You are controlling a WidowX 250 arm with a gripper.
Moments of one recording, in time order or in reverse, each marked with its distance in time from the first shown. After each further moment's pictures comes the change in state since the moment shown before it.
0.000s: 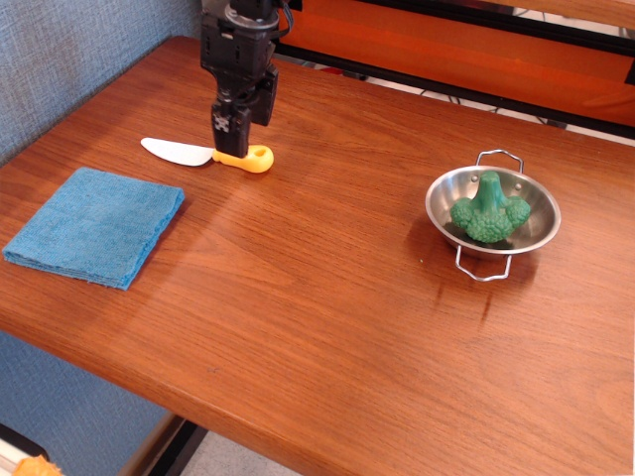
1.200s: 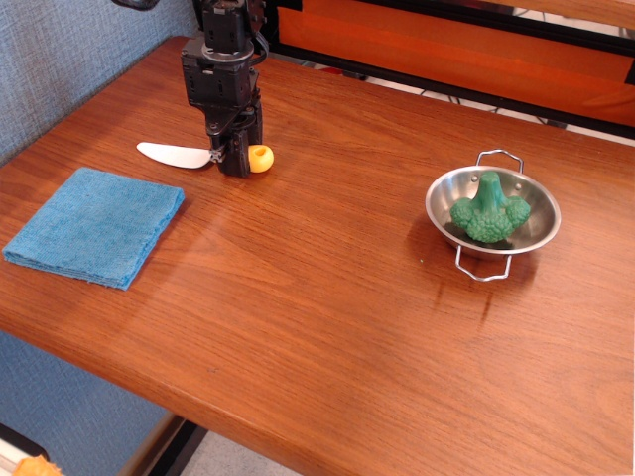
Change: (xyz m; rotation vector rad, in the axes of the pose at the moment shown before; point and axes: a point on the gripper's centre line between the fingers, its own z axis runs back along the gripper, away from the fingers) arm 0.002 0.003 -0.028 -0.023 0.150 0.019
